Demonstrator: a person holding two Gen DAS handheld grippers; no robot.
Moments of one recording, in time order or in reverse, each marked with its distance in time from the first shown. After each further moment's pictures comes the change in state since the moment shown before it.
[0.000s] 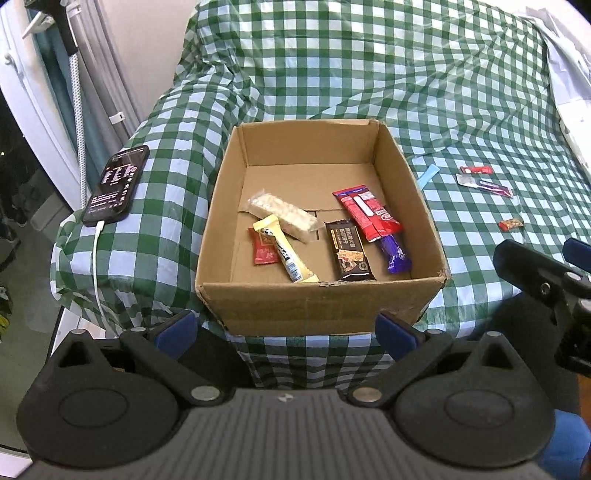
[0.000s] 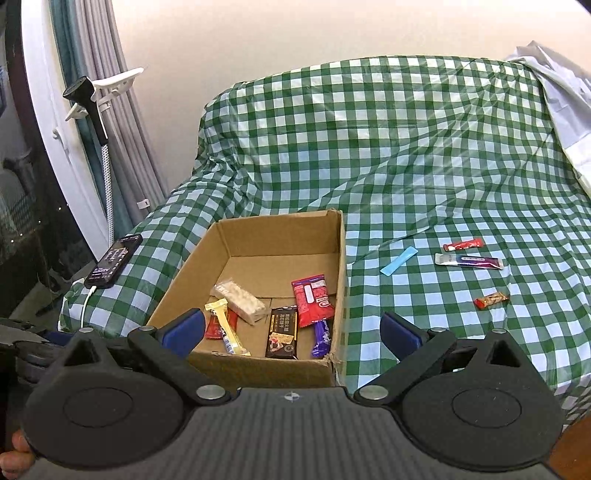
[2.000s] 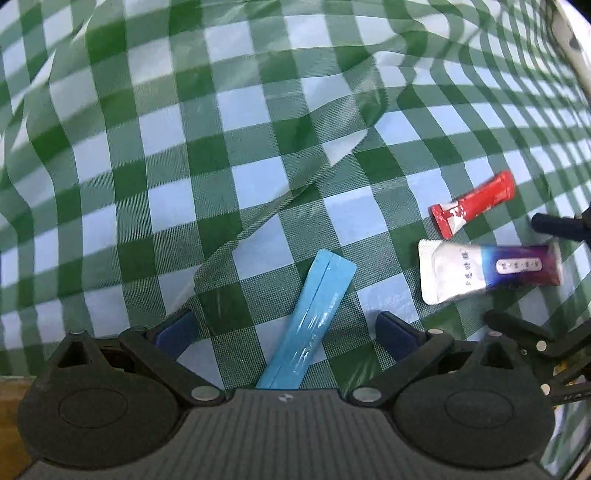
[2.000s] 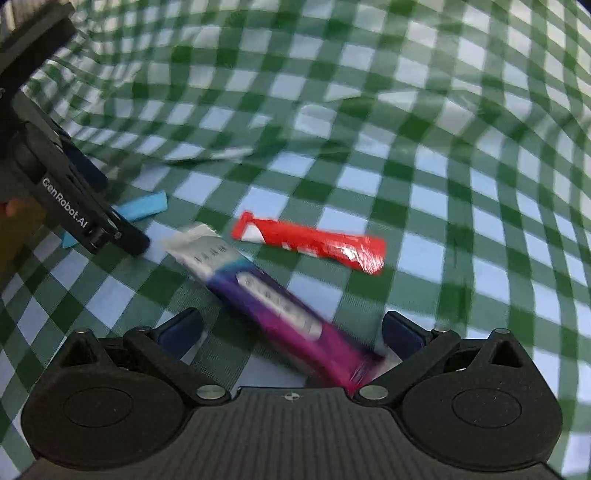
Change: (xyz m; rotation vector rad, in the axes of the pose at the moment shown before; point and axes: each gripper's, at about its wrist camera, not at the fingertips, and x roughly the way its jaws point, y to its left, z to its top) left arm 0.434 -0.286 0.265 0.314 0.296 -0.274; right arm 0.364 -0.384 0.061 -0.271 0.325 -0.005
